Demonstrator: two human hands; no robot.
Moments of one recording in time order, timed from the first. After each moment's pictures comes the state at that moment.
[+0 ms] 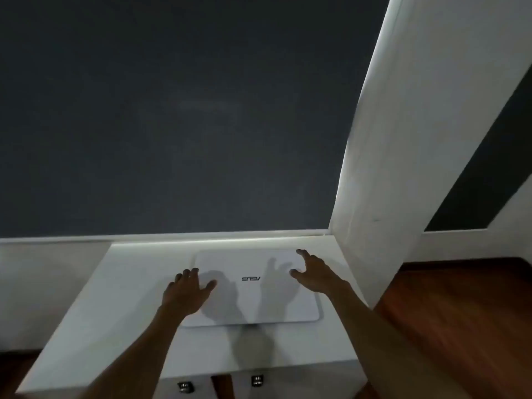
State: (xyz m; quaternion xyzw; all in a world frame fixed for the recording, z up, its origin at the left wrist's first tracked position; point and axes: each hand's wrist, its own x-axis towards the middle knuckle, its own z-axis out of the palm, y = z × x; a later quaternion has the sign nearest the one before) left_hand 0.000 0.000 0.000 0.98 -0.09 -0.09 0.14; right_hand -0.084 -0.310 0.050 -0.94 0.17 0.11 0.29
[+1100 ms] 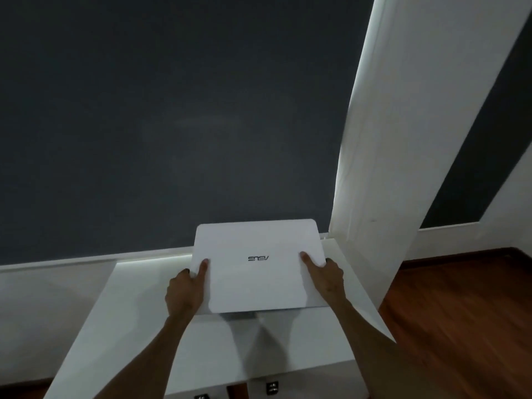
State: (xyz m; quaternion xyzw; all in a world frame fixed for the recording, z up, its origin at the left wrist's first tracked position) left_hand -0.005 0.001 0.040 0.93 0.07 0.04 0.37; right_hand -0.094 -0.291 0.040 -0.77 0.38 -0.12 0.50
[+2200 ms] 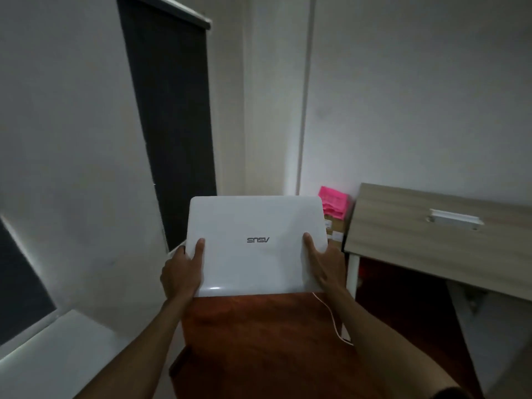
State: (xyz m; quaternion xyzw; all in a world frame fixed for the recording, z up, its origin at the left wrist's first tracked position) left_hand -0.299 -0.415 0.146 0.77 -0.42 -0.04 0.48; right_hand -0.586 -0.488 0.141 -0.54 0.64 -0.50 0.24
